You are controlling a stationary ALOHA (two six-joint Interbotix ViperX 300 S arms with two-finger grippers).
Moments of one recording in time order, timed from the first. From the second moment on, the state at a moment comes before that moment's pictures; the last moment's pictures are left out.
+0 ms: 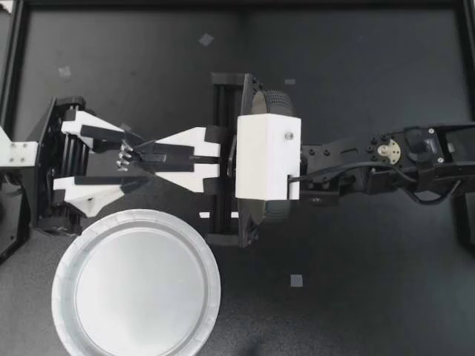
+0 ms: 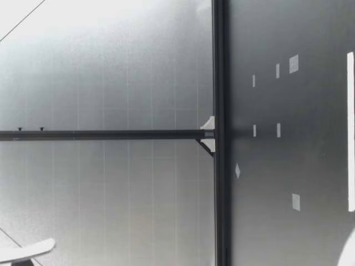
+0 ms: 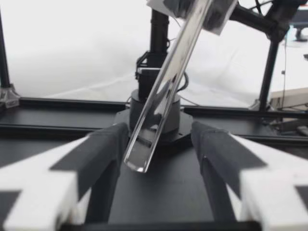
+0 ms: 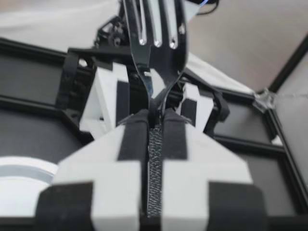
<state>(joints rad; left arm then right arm) -0.02 -0.59 1.11 -0.03 -0.66 -0.03 0.09 -0.02 0.15 -1.42 0.20 1.12</state>
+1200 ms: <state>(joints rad) -0.04 -0.61 1.14 0.05 -0.63 -0.05 0.09 0.00 0.12 -1.42 0.13 1.12</state>
